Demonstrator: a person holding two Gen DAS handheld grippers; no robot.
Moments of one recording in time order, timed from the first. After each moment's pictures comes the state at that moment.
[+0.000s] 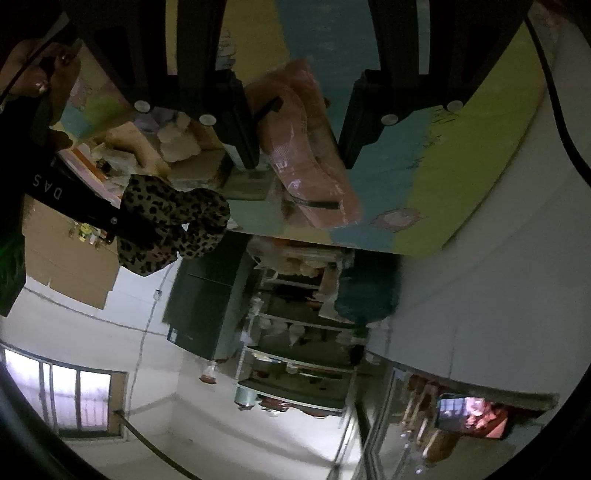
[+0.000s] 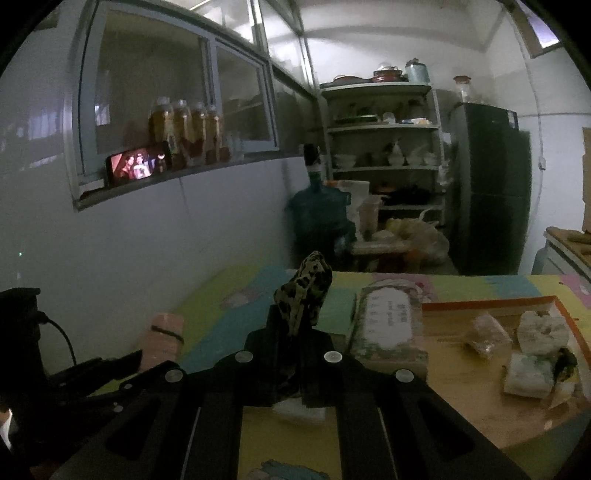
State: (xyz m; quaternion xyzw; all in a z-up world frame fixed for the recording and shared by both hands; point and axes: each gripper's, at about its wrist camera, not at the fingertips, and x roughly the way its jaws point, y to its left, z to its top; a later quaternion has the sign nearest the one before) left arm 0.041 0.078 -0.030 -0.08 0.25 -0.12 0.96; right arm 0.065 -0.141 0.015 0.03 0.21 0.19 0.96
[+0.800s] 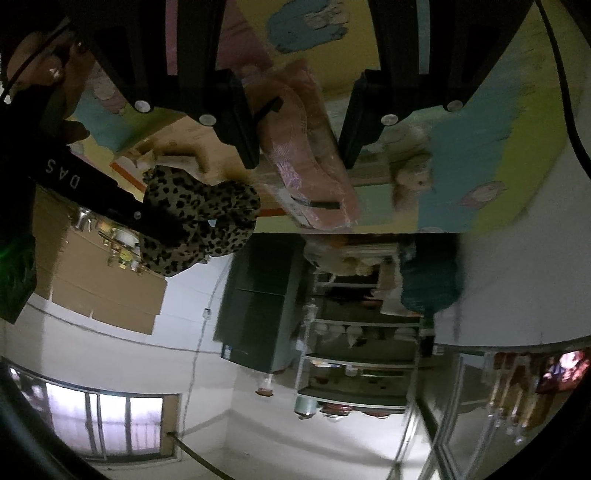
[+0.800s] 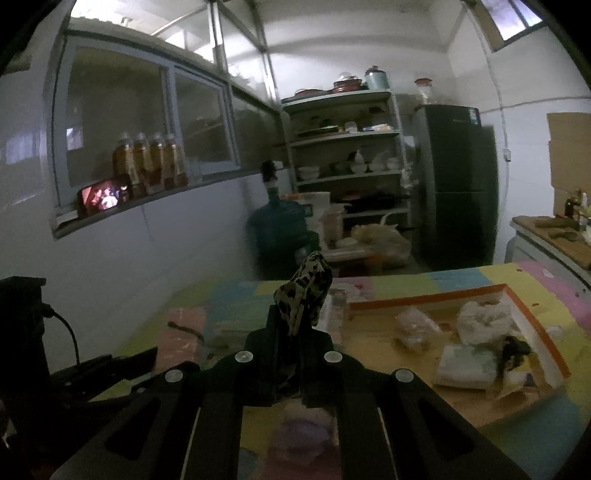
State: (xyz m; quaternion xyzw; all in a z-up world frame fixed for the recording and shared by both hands) left arm 0.054 -0.025 -0.012 -0.03 0.25 -0.21 0.95; right arm 0.039 -0.228 0.018 0.06 0.20 0.13 0.97
